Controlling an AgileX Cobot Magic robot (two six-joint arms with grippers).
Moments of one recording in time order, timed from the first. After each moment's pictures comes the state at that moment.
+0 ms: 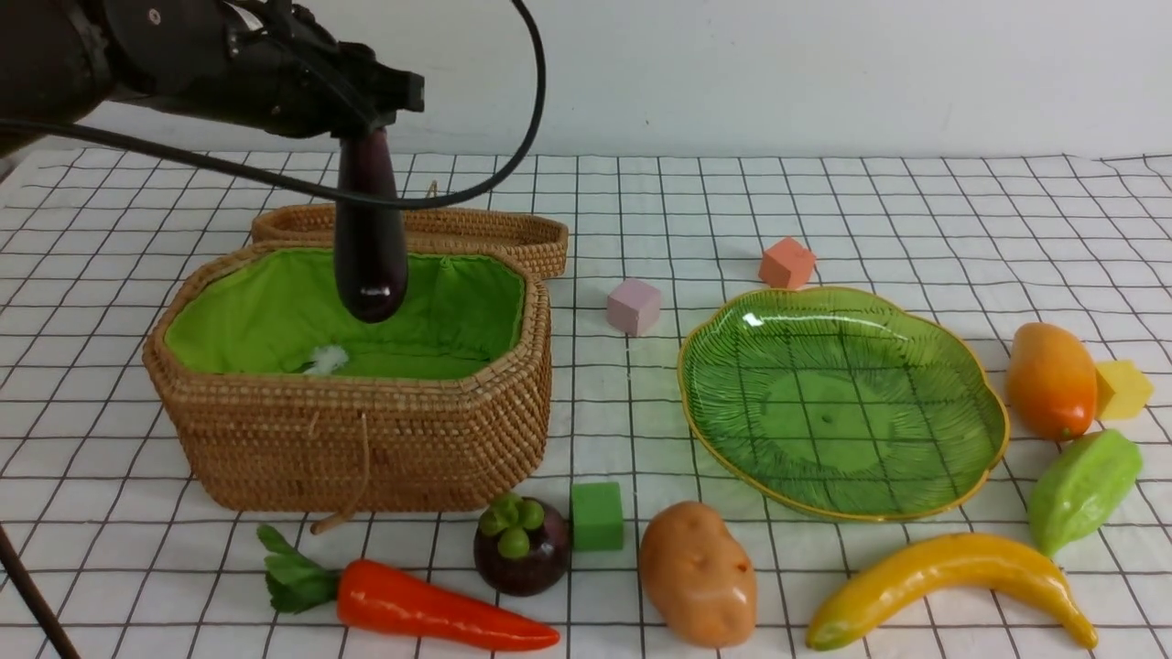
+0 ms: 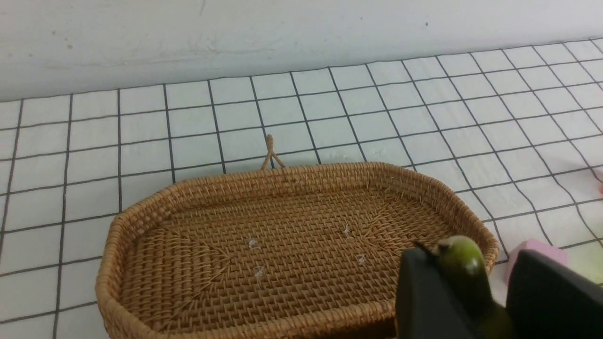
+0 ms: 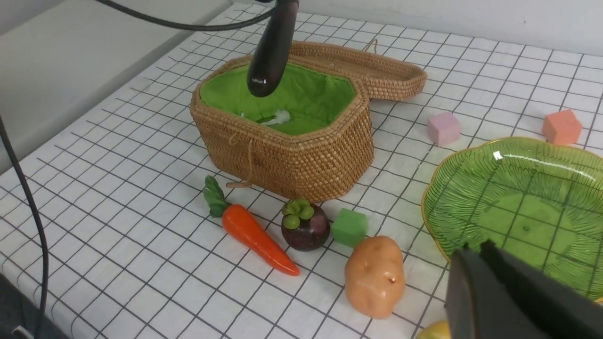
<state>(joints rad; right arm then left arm) 0.47 0.56 -1.04 0.27 0.93 -0.07 -0.19 1.76 -1.56 -0.20 0.38 0.14</state>
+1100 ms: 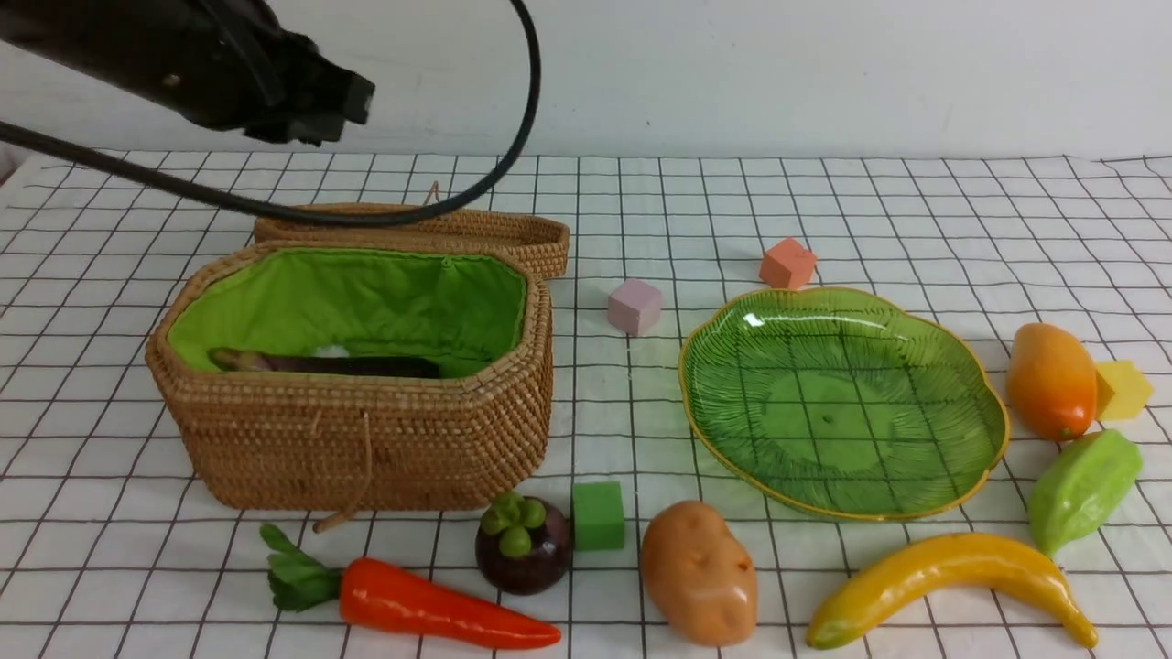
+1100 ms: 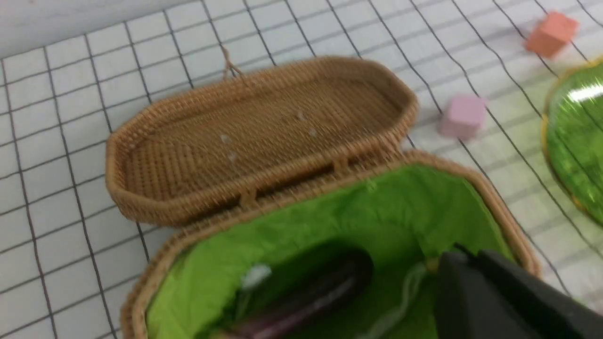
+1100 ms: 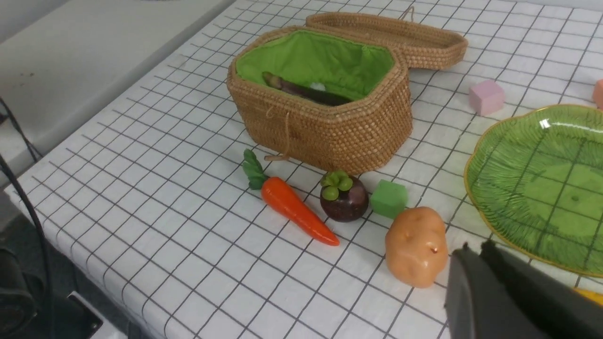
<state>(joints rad) 0.47 0.56 -1.04 0.35 1.01 -0.07 -0.20 1.50 -1.53 -0.22 0.85 0.37</state>
